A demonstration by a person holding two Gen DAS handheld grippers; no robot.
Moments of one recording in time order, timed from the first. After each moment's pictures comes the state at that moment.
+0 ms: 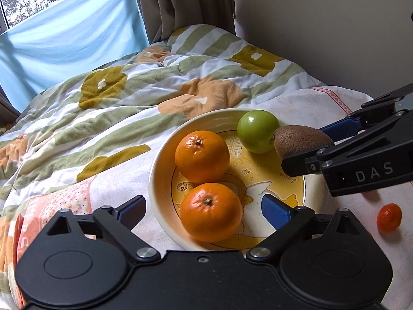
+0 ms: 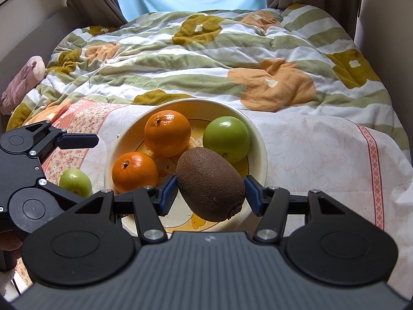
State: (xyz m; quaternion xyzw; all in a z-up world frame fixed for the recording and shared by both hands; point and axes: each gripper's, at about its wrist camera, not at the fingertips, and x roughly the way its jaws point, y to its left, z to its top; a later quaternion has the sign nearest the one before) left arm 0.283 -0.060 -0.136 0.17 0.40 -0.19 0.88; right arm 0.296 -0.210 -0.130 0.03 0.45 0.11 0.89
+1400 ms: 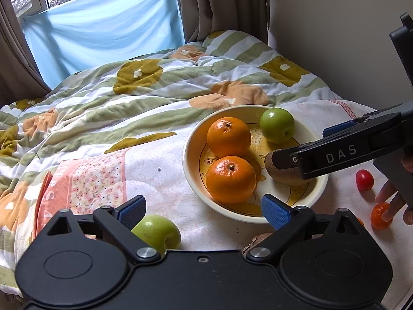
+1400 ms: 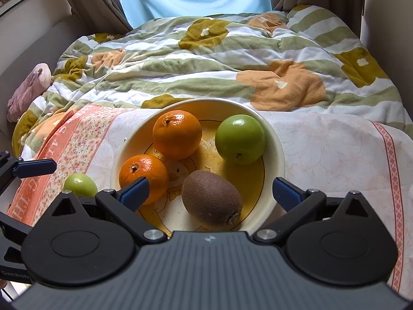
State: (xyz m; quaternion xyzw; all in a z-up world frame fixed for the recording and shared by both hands) left arm 0.238 -0.031 -0.116 0.12 0.40 -0.12 0.90; right arm 0.294 -0.205 -0.142 0.04 0.44 0.12 0.89
